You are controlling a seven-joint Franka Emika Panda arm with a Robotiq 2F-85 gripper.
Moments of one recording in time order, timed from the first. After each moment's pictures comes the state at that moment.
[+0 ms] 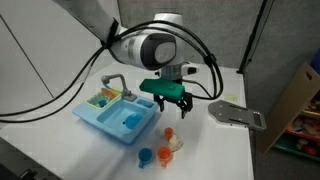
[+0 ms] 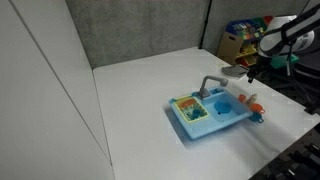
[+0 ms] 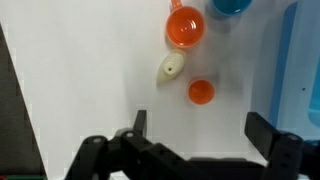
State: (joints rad) arm -0.25 0.58 -0.16 -1.89 -0.04 2.41 -0.20
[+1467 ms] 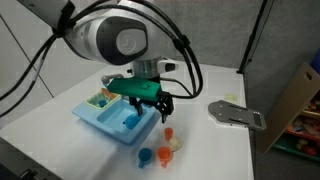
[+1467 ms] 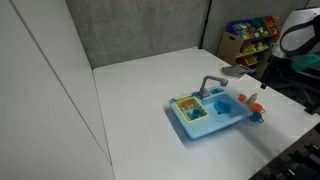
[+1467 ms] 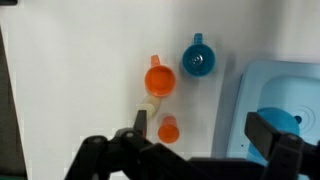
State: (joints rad) arm -0.23 0.30 -0.16 -2.22 -0.11 2.43 -0.23
